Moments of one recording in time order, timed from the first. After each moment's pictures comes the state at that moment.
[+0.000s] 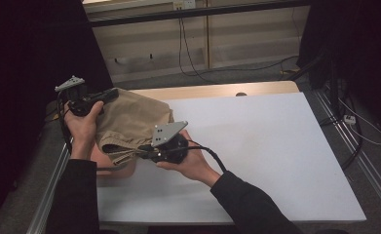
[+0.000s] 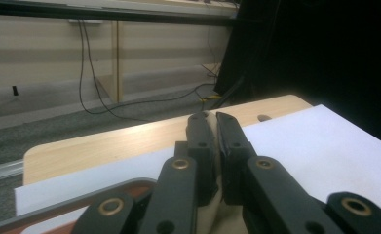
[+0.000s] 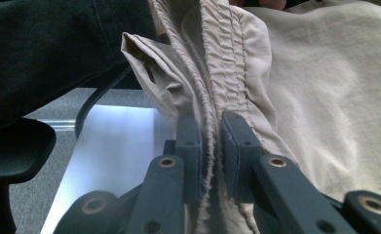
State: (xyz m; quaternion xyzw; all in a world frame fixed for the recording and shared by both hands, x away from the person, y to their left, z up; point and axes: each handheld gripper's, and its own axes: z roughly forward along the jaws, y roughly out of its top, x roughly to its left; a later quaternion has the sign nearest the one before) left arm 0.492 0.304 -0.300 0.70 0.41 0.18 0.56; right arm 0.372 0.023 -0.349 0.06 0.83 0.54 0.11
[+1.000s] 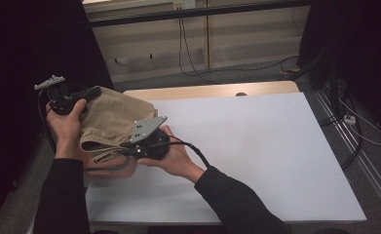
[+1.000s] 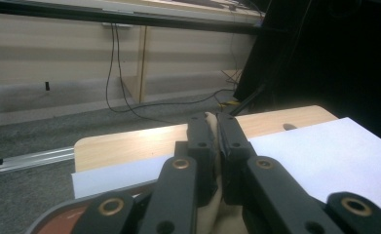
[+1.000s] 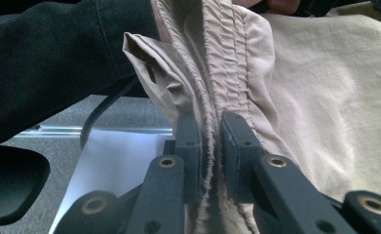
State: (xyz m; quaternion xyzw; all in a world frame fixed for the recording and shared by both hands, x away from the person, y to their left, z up) left arm 0.495 0.347 -0.293 0.67 0.44 0.20 0.55; right arm 0.379 0.064 -0.332 0.04 0.83 0.55 0.10
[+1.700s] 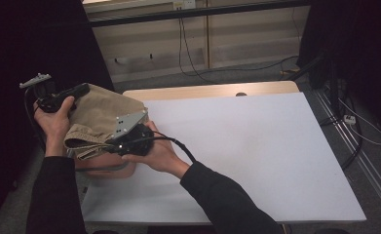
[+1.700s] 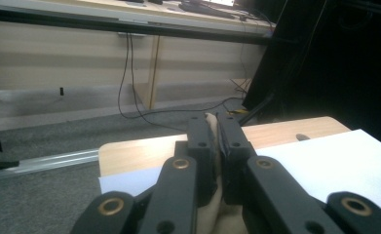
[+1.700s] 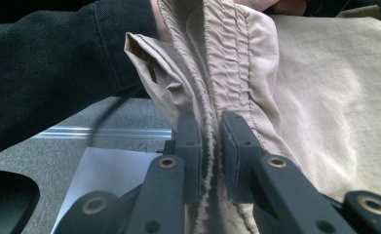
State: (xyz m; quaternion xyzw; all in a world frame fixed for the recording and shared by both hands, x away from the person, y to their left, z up) left arm 0.500 0.375 -0.285 0.66 0.46 0.22 0.56; right arm 0.388 0.099 -0.318 0.03 0.83 0.54 0.10
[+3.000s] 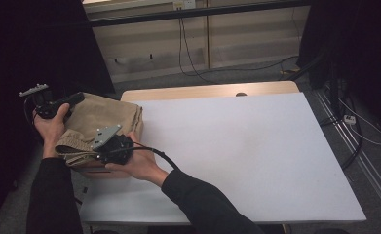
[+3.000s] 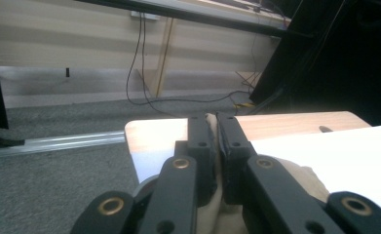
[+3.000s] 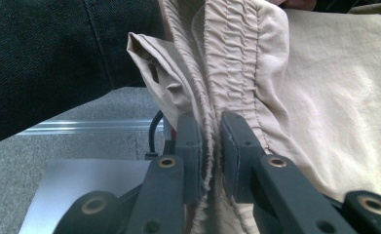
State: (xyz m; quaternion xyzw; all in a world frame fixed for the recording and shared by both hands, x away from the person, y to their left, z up) left arm 0.527 0.422 -0.337 0.65 0.48 0.19 0.55; right arm 0.392 0.161 -0.357 0.06 0.85 0.52 0.12
